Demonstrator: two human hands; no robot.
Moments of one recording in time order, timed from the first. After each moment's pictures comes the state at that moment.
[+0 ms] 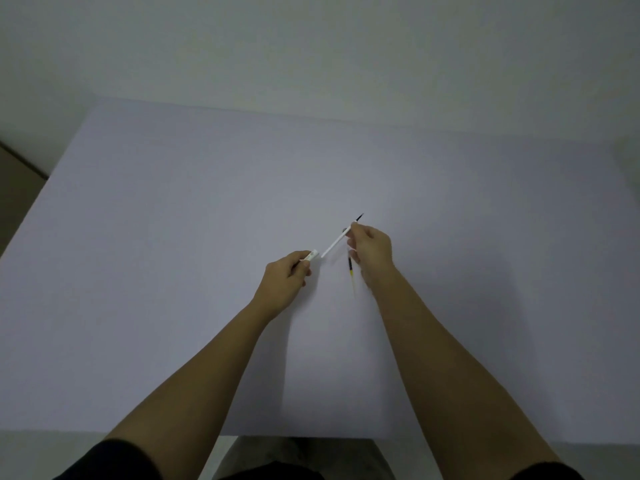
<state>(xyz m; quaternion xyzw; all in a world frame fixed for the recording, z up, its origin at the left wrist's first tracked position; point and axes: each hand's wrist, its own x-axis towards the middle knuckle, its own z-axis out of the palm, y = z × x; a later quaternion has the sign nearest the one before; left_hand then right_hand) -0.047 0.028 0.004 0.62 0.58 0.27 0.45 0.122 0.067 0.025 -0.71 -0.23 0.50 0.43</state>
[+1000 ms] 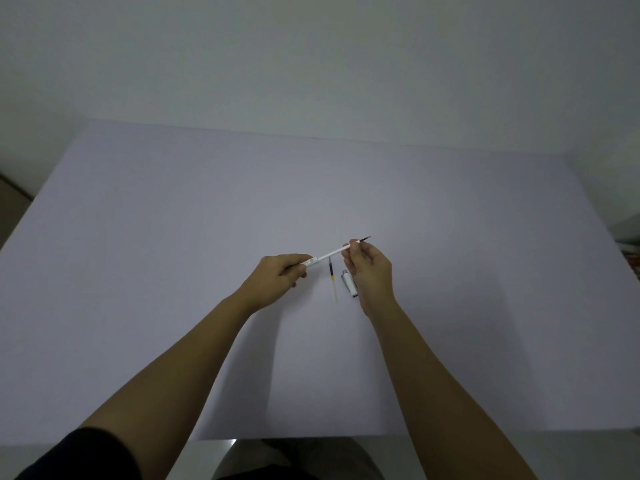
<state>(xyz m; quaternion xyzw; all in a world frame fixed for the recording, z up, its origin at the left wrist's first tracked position) -0.040 0.034 0.038 0.70 0.50 0.21 0.46 0.145 0.010 0.041 -0.58 -0.23 0.51 0.59</state>
